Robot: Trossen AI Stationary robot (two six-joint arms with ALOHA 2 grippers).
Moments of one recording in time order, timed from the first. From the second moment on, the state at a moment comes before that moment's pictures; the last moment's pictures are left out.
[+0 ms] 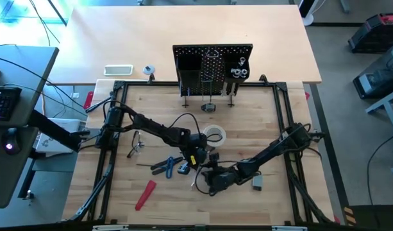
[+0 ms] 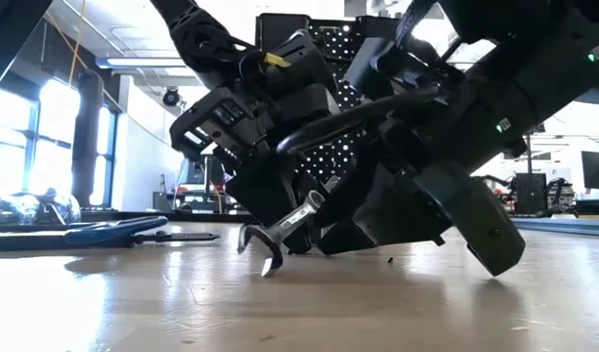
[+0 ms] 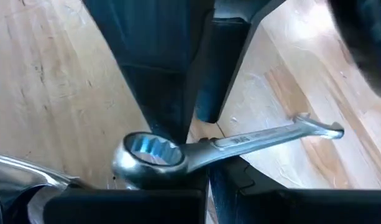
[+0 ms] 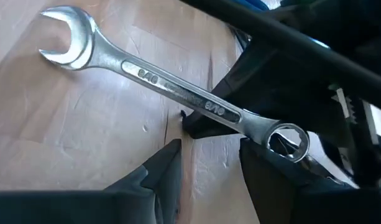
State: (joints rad) left arm -0.05 2.09 1.18 -0.18 0.53 0.24; right arm 0.48 2.03 0.99 0.24 0.61 -0.08
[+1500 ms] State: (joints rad) left arm -0.03 2.10 1.17 -0.09 0.62 0.18; right arm 0.48 2.03 0.99 0.16 0.70 0.13
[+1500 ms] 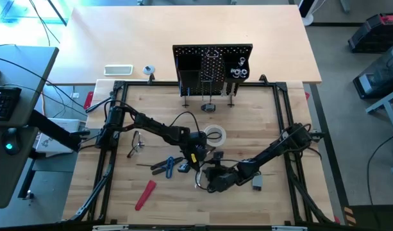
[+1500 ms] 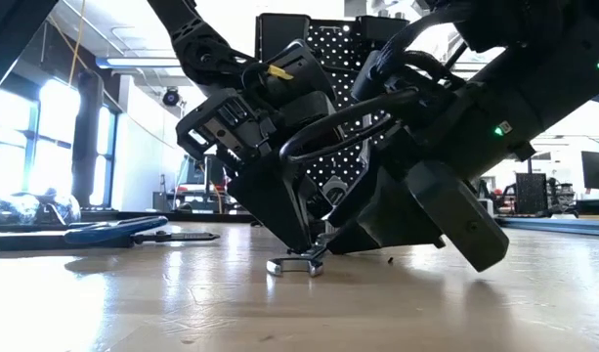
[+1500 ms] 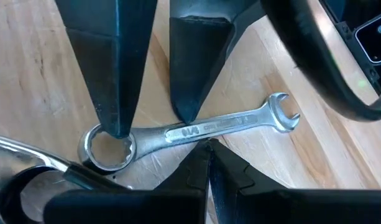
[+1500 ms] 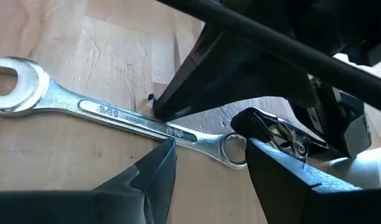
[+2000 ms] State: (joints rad) left arm 0.02 2.07 1.17 -0.11 0.57 0.16; right arm 0.49 2.04 1.04 0.15 0.59 0.09
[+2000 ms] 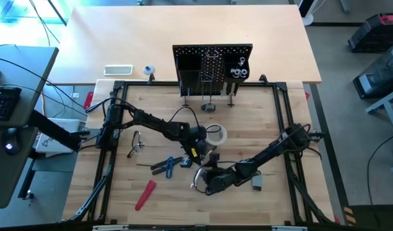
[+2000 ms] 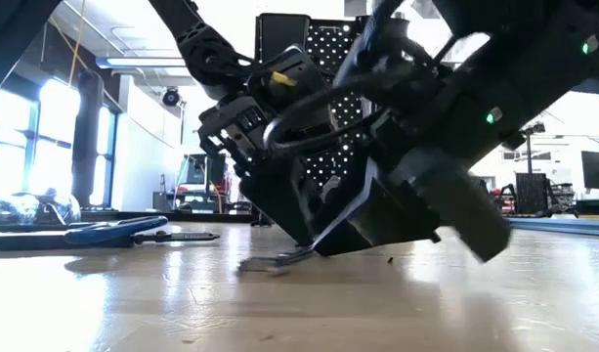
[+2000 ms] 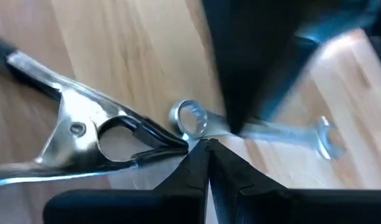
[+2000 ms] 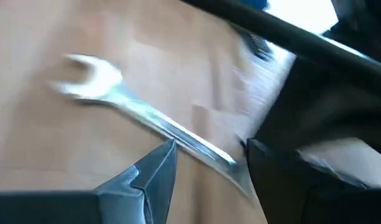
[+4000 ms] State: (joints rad) left arm -0.16 1.94 1.13 -0.18 0.38 0.10; right arm 0.34 1.87 0.95 0.01 0.31 0.27
